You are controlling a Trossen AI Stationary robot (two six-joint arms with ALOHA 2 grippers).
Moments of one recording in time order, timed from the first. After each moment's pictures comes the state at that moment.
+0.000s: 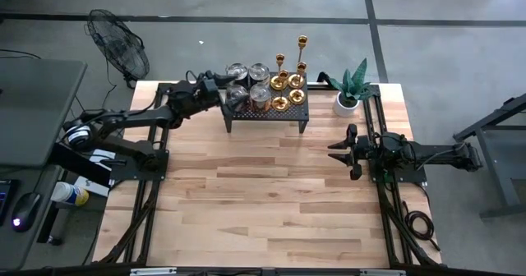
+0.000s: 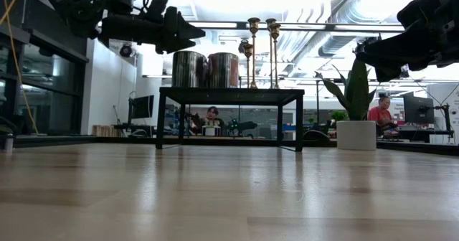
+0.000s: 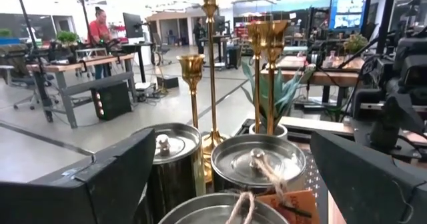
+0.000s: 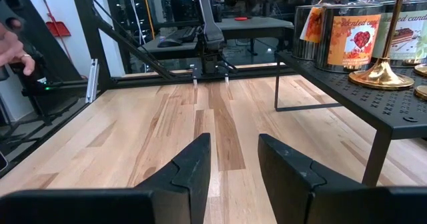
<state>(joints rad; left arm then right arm) 0.56 1.24 0.58 0.78 0.13 0.05 -0.03 0.08 0.01 0.03 0.00 0.08</state>
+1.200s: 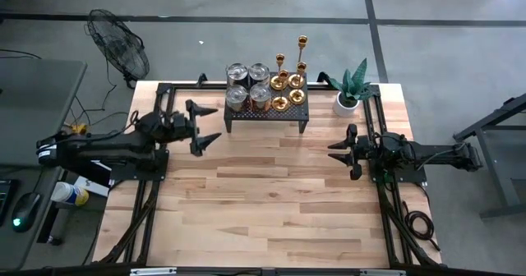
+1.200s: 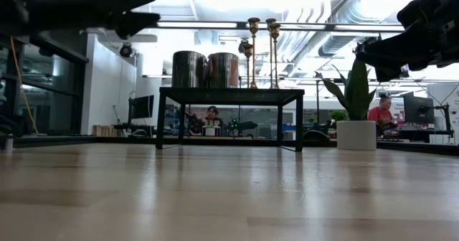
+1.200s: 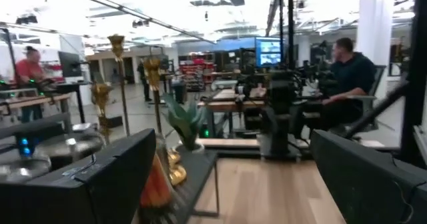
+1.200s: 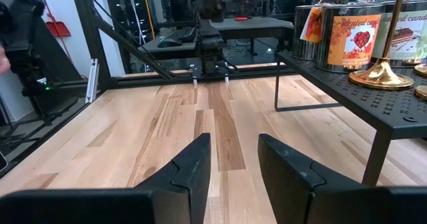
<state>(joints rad) 0.27 0.68 0.24 0.71 0.07 0.05 -0.03 0.08 0.01 0.03 0.00 0.08</state>
